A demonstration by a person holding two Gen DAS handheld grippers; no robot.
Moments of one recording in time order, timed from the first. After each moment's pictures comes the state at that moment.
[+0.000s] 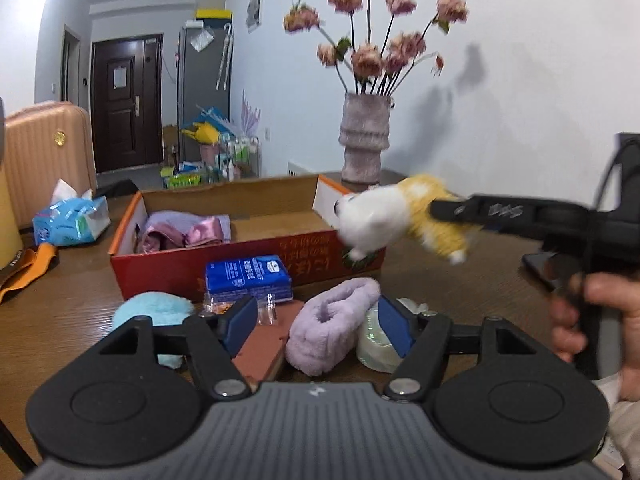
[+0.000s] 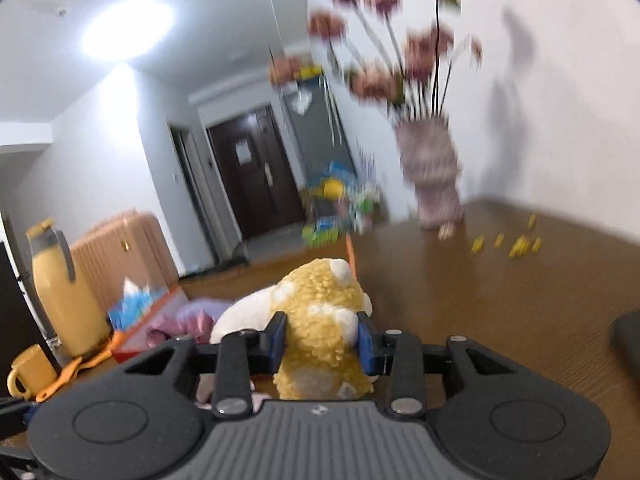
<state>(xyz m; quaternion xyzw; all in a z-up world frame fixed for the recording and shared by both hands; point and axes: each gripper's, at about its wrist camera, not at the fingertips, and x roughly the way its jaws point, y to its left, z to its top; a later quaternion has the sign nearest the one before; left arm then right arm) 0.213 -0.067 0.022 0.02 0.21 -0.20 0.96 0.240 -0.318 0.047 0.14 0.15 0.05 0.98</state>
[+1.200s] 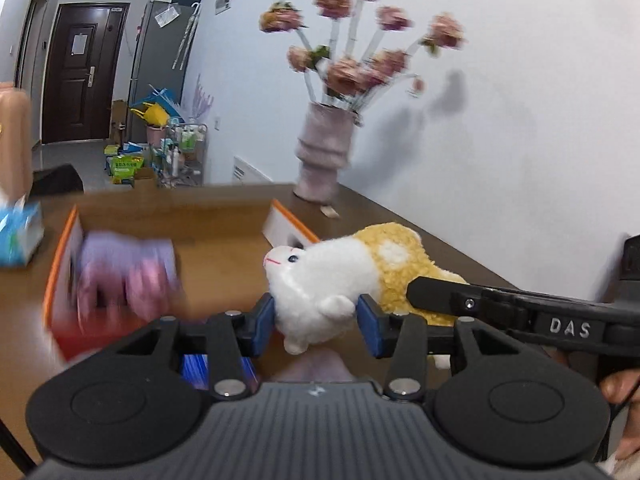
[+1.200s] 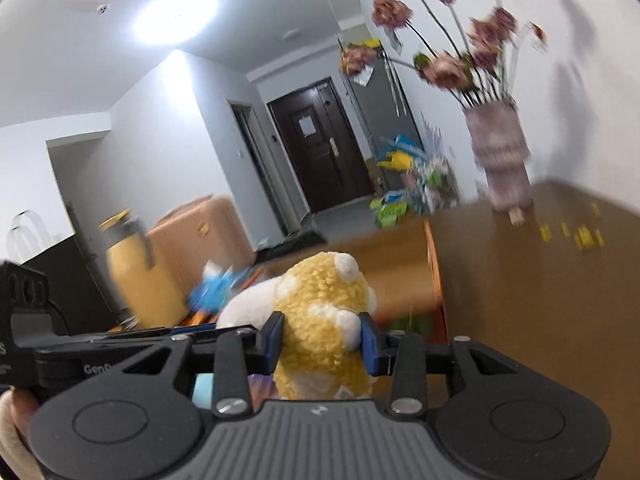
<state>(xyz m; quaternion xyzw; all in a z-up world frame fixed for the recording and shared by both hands) 0.342 -0.073 0.068 -0.04 0.24 -0.29 0.93 0.270 -0.314 0.086 0.16 0.19 0.16 0.96</state>
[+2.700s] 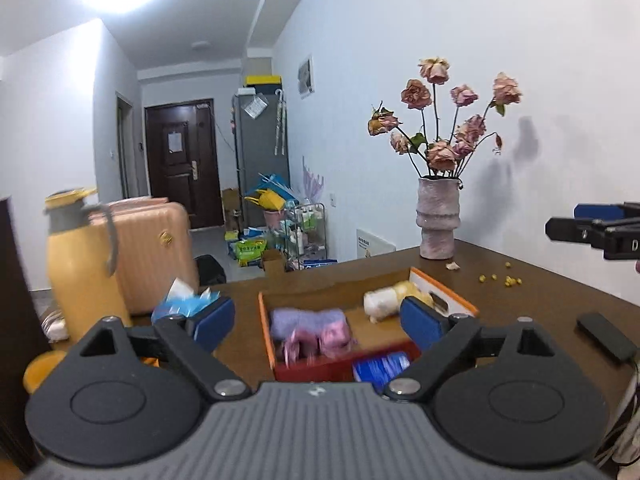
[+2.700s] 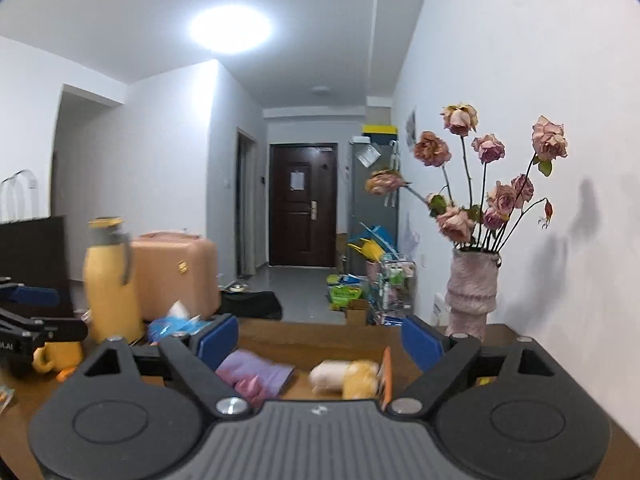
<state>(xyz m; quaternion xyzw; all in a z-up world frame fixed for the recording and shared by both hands) 0.190 0.023 0.118 0.04 0.11 -0.11 0.99 0.181 -0.276 0.171 0.00 0.08 0.10 0.99</state>
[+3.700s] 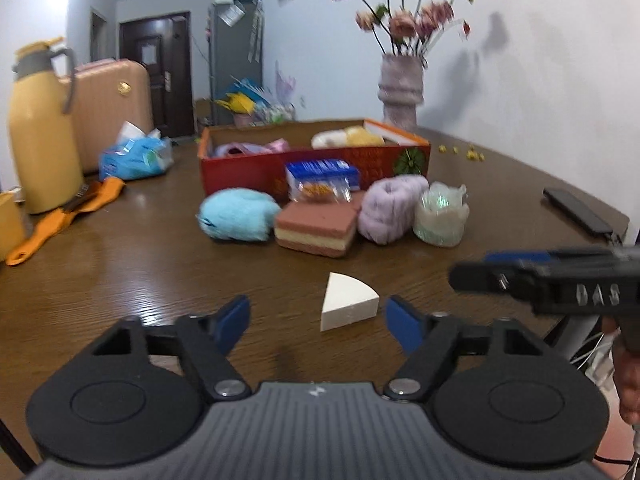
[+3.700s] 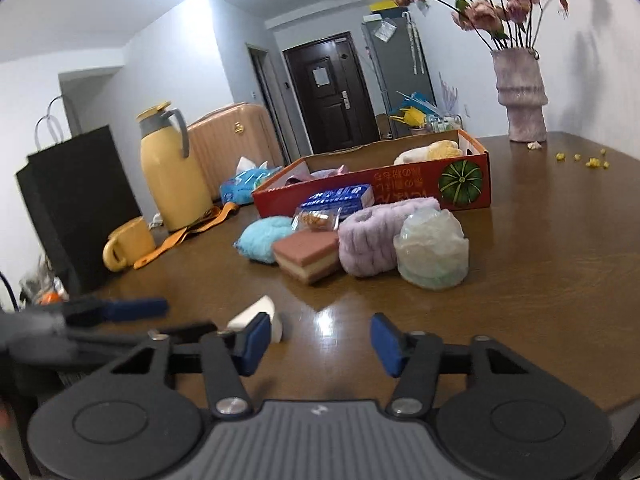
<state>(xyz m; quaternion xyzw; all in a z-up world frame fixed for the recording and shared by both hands) 0.161 -0.004 -0.032 0.04 0.26 -0.16 0.95 0.132 -0.226 0.004 0.11 0.25 0.18 0.94</state>
